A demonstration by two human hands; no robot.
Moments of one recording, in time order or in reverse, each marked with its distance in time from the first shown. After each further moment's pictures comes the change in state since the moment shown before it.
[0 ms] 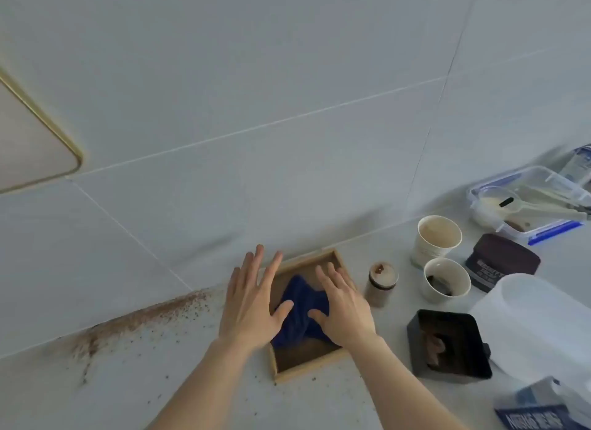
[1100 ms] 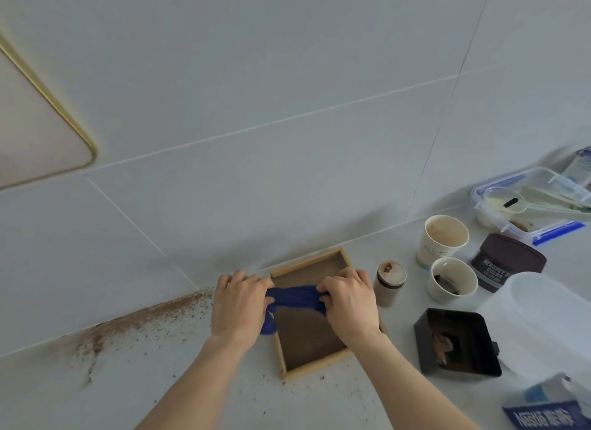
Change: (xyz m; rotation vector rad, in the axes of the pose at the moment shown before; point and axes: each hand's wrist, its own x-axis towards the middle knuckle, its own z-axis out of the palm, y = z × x) left_hand -0.003 -0.019 -0.019 0.259 0.003 -0.069; right_hand -0.008 -0.029 -0.013 -0.095 0.294 -0.040
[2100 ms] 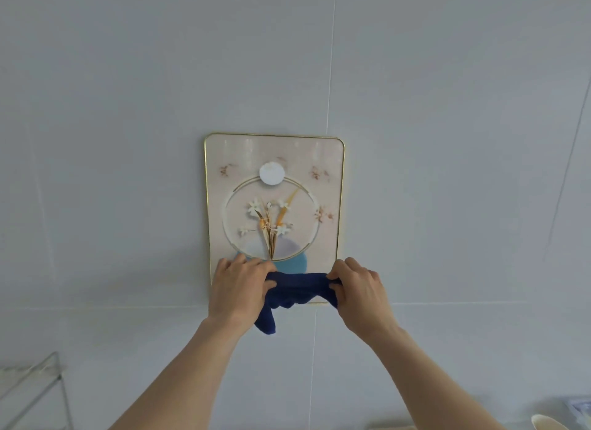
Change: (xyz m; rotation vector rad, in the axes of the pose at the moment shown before) left_hand -0.140 -0.259 -0.304 -0.027 0.664 -0.109; right_hand 0.027 -0.361 -0.194 0.057 0.394 -0.466
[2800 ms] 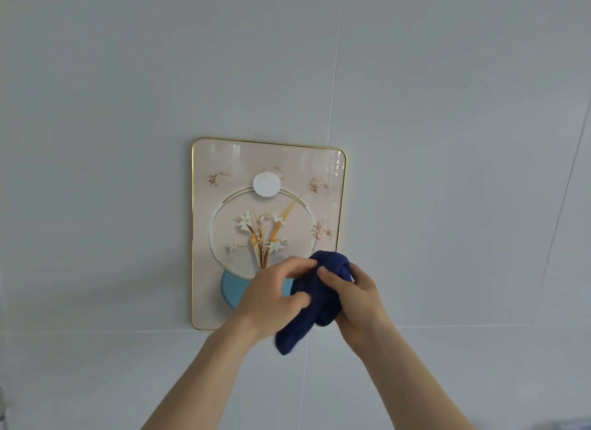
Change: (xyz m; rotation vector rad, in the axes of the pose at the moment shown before) left_hand 0.034 0.008 -0.008 -0.974 -0.112 0.043; right_hand 0.049 -0.043 0.000 1.368 0.020 0.625
